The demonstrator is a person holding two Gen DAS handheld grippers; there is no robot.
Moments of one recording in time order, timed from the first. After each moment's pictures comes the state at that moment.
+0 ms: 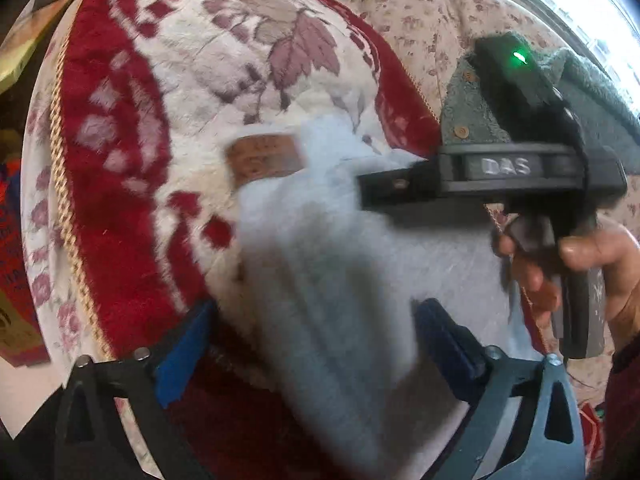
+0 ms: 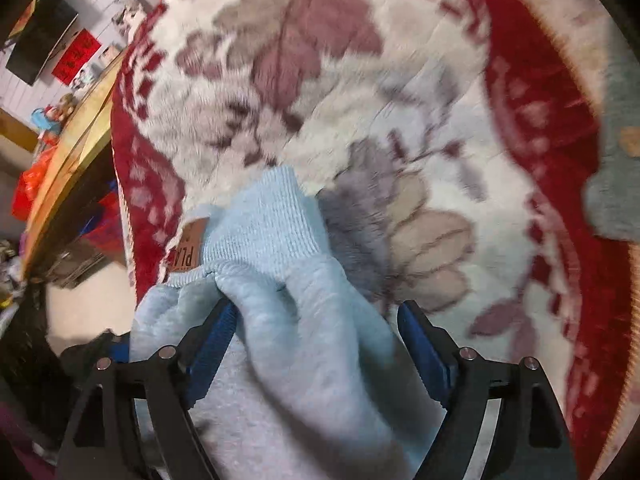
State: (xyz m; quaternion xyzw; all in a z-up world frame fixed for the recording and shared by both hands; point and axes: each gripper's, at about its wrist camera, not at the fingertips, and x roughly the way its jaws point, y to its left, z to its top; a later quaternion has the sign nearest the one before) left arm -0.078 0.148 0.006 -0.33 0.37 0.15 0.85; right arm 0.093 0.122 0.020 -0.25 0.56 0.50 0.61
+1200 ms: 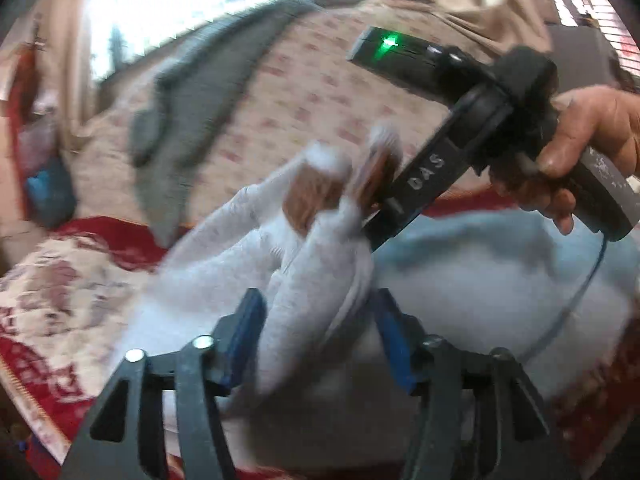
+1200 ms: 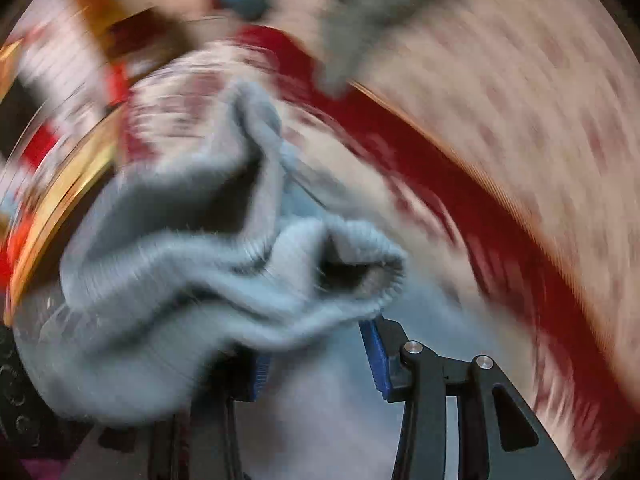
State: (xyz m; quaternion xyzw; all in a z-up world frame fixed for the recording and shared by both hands) left arm -0.156 -0.190 0.067 0.10 0.24 -0.12 0.96; right arm -0.006 -0.310 0.080 -0.09 0.51 0.32 0.79
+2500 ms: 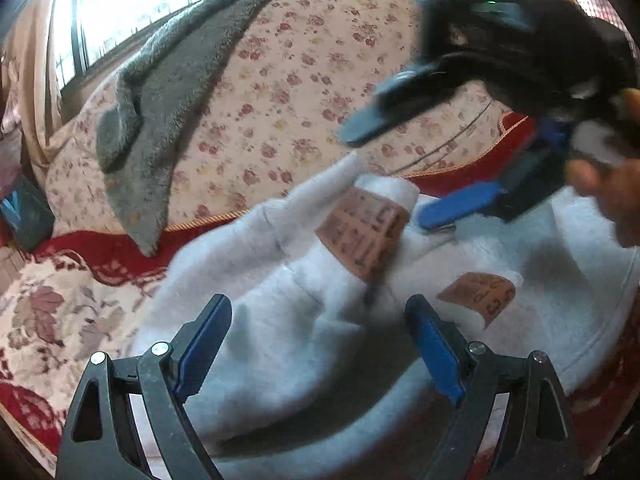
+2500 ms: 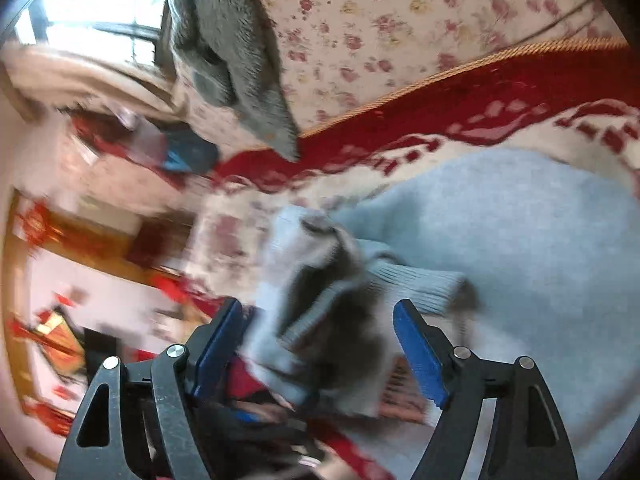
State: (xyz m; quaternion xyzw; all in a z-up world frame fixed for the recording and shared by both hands) left arm -0.116 -0.169 0.064 0.14 0.27 -0.16 0.94; right arm -0.029 -0.348 0.083 0.34 0.48 0.31 0.75
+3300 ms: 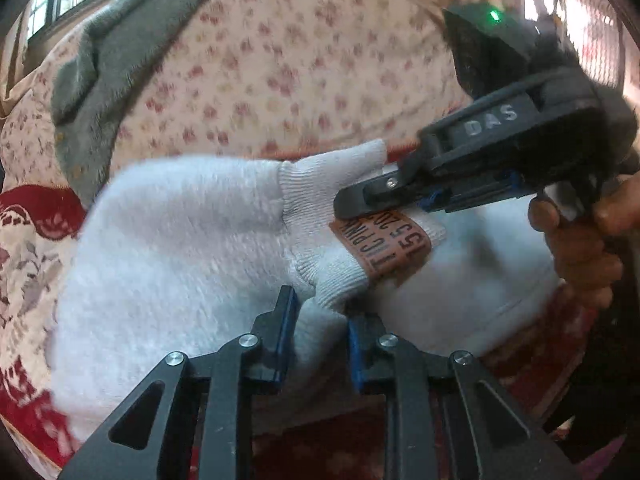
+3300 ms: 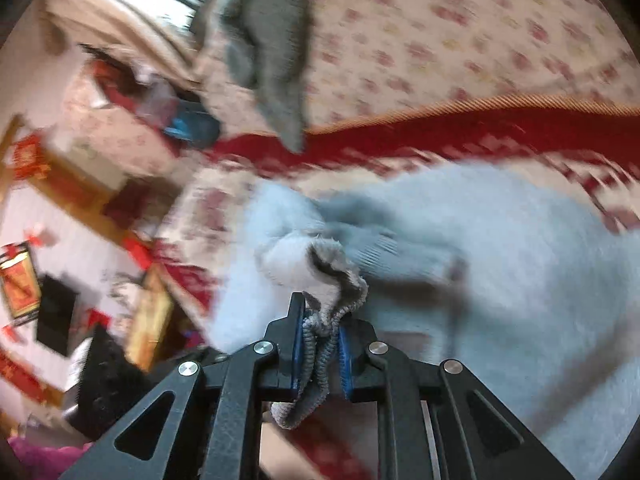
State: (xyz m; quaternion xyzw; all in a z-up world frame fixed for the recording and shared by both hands) left arm -0.144 -0.190 0.047 0.09 0.34 -0.23 0.91; right arm -0.077 -0.351 0.071 0.21 0.48 0.28 0.81
